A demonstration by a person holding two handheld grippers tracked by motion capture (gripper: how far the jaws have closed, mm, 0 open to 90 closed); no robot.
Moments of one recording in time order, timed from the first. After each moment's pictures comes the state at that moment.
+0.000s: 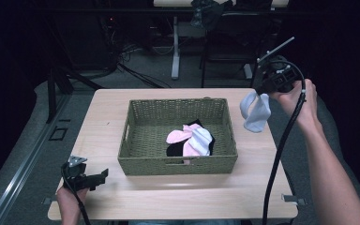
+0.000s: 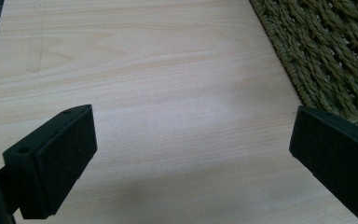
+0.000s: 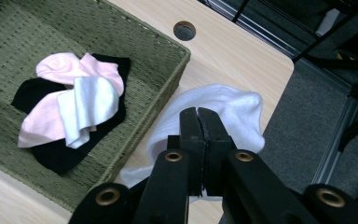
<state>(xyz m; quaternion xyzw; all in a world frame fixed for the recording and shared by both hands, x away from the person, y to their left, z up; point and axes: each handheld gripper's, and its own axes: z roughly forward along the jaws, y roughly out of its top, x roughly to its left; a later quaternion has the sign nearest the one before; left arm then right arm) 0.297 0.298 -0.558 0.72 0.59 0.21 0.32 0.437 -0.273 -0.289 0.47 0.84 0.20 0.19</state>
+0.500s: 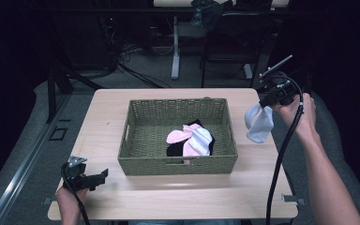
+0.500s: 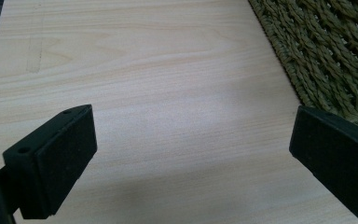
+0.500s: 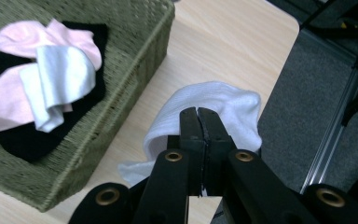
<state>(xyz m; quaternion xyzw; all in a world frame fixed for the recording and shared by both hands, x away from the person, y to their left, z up) 0.297 0.297 -0.558 0.72 0.59 0.21 0.32 0.442 -0.293 -0.338 0.50 0.83 0.17 0.17</state>
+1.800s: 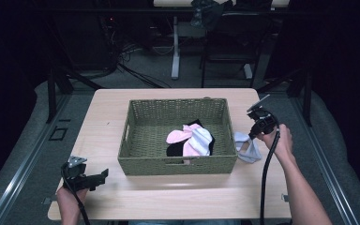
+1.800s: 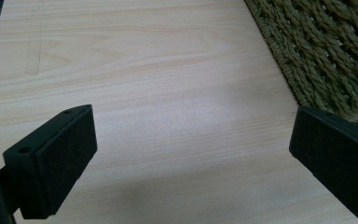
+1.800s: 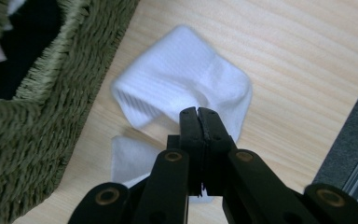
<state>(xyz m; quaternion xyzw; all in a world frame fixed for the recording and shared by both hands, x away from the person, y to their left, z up) 0.296 0.297 -0.557 0.72 0.58 0.21 0.32 0.463 -0.299 -0.486 0.55 0.83 0.11 0.05</state>
